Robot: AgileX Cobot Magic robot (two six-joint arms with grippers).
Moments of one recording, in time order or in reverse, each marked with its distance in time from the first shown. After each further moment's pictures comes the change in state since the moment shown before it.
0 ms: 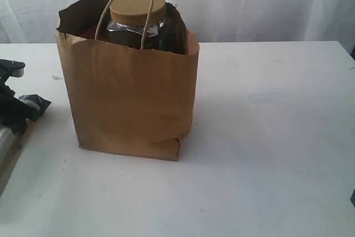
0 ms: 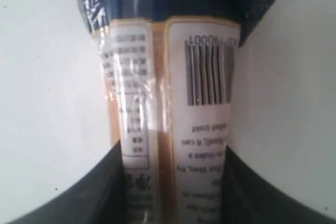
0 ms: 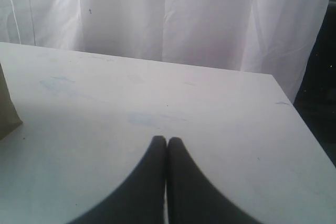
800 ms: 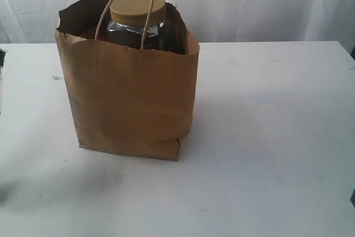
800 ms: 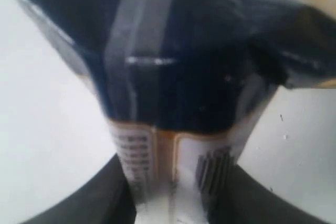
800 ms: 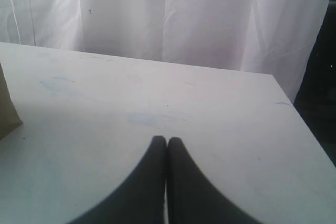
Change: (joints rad) left arm 0.000 -0.506 0.052 -0.030 0.272 -0.016; right arm 0.000 0.000 0.000 0.000 0.000 0.000
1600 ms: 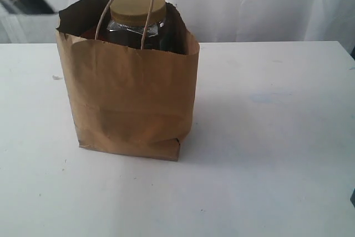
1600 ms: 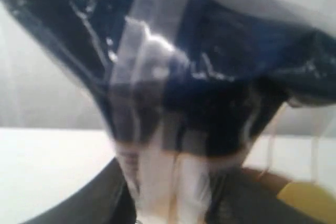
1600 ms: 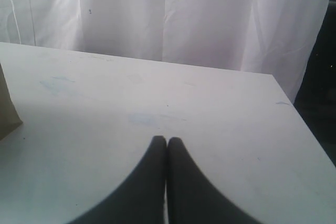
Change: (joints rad) left arm 0.001 -0.197 -0.330 -0.424 -0.293 -0.034; right arm 0.000 0.000 0.000 0.000 0.000 0.000
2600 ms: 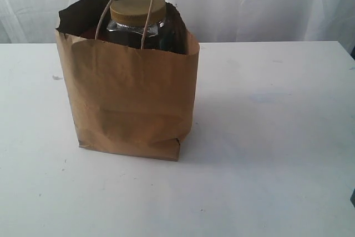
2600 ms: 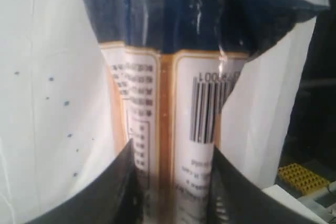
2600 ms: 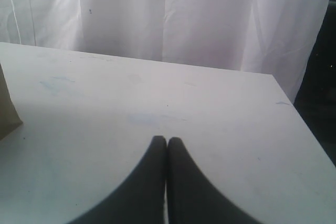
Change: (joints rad) left arm -0.290 0.154 -0.010 -0.893 -0.342 1.001; right arm 0.000 0.000 0.000 0.000 0.000 0.000
